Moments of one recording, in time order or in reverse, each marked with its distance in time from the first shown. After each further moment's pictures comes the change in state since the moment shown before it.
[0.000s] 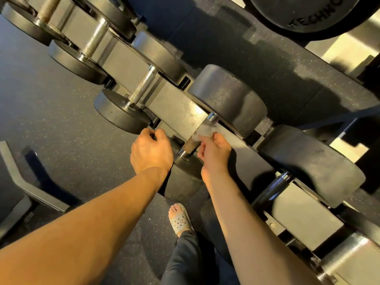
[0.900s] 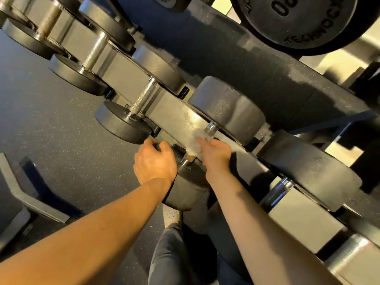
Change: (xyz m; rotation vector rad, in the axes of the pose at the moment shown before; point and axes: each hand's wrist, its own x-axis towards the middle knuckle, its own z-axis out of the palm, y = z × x) left_hand 0.006 -0.007 0.003 0.061 -0.035 0.039; right_hand 0.010 -0.014 0.011 -0.375 0.083 -0.053
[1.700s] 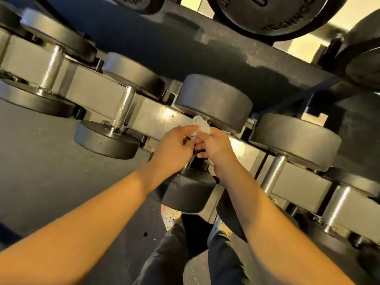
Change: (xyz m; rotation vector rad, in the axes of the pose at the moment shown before) left_hand 0.040 0.033 -0.007 -0.052 -0.783 0.664; right_hand -0.031 -0.031 0.003 -0.012 -0.008 -0.010
